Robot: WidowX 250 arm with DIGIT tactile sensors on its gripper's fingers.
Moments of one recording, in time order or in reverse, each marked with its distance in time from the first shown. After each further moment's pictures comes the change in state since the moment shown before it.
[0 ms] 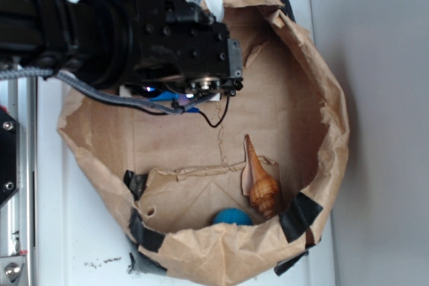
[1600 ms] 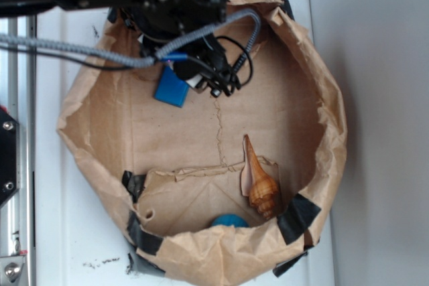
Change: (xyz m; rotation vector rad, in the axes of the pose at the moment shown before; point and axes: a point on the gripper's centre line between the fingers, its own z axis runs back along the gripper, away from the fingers) arm 0.012 0.000 0.084 -0.250 -0.027 -0.723
